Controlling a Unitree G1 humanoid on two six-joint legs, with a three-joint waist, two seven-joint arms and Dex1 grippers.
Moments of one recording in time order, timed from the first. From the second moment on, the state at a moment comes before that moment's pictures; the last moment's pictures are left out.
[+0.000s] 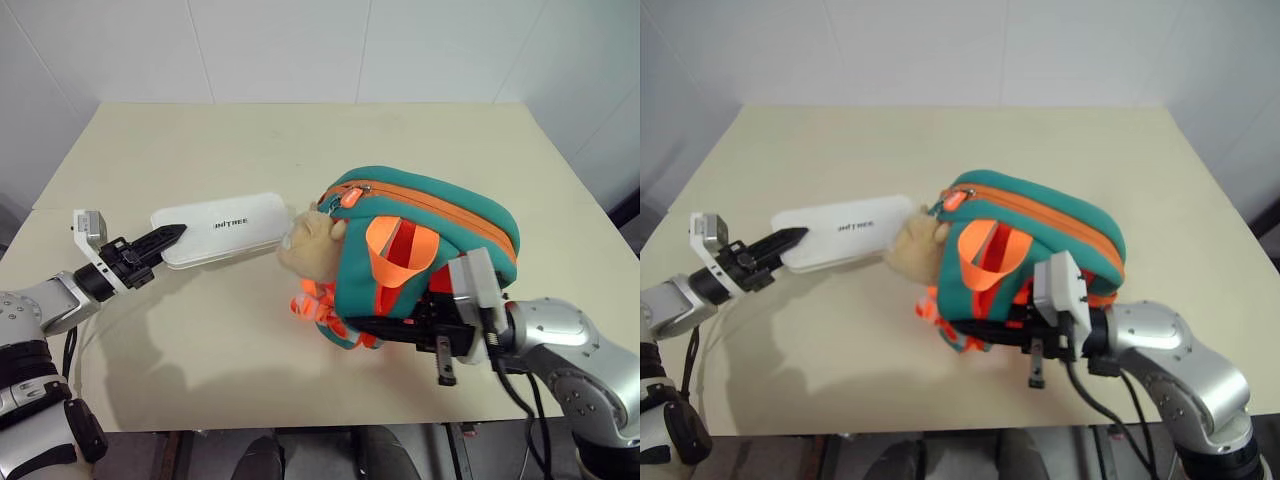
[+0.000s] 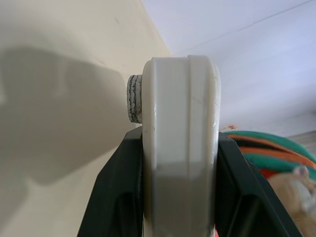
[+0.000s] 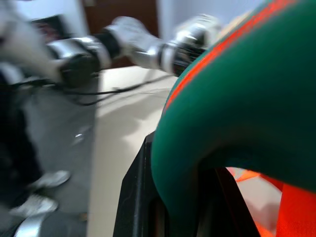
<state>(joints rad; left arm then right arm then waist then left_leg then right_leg) -0.59 0.75 0.61 0.50 -1.03 1.31 -0.63 -0.28 -0.67 -0.06 -0.69 0.82 0.63 1.02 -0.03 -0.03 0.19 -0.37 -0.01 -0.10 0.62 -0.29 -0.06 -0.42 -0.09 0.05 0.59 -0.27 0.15</state>
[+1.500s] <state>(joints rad) -0.44 0.89 0.66 -0.01 -1.07 0.90 -1.18 -0.58 -0.81 0.11 -0.13 0.75 0.30 1.54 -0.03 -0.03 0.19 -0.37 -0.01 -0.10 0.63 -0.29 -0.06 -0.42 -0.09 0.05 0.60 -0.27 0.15</state>
